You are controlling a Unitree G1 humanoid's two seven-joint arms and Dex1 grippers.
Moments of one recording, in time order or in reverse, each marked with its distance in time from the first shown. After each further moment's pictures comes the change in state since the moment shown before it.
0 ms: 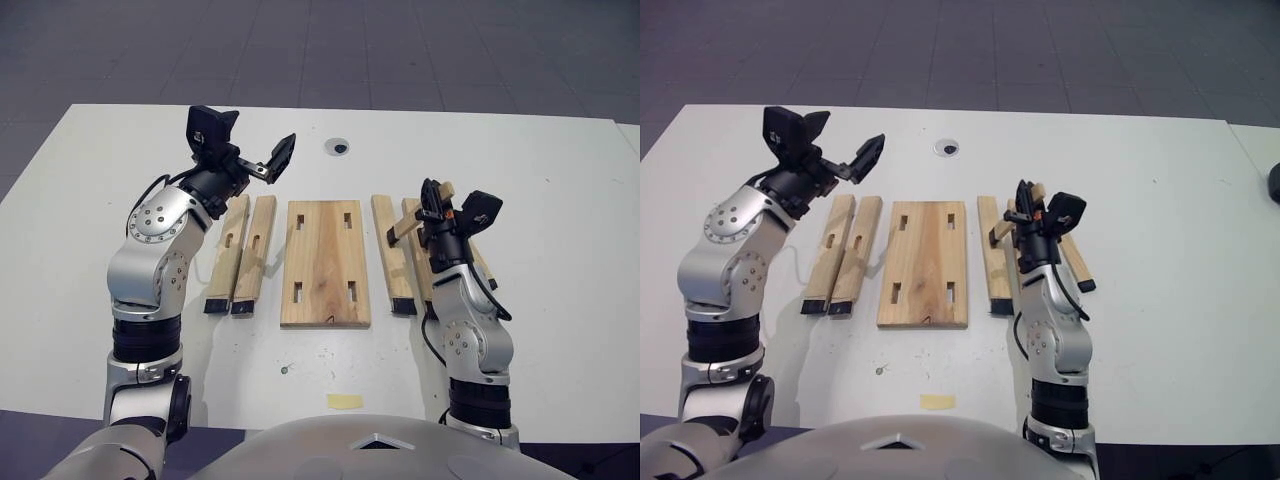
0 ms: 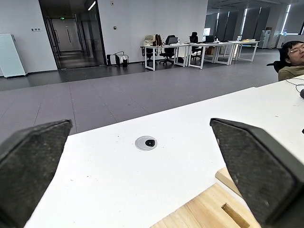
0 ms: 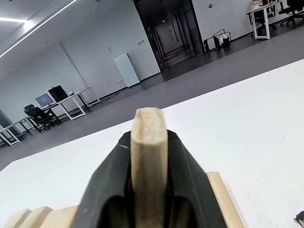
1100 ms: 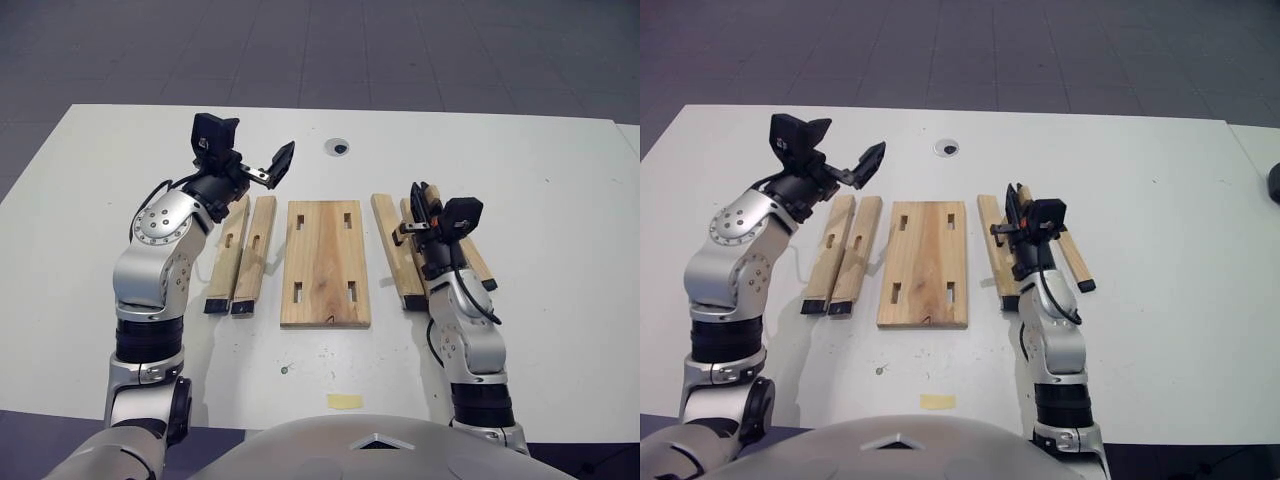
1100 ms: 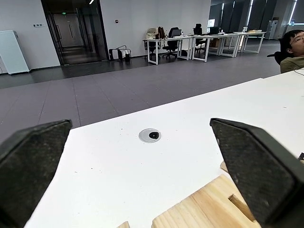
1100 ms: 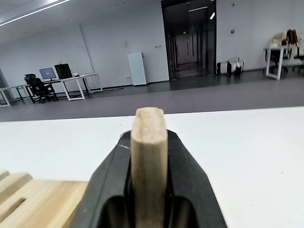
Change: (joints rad) left arm 0.010 -0.007 -0.014 0.024 0.046 -0.013 -0.001; right arm 0.038 -0.102 0.096 0.166 -0.244 -0.276 0.124
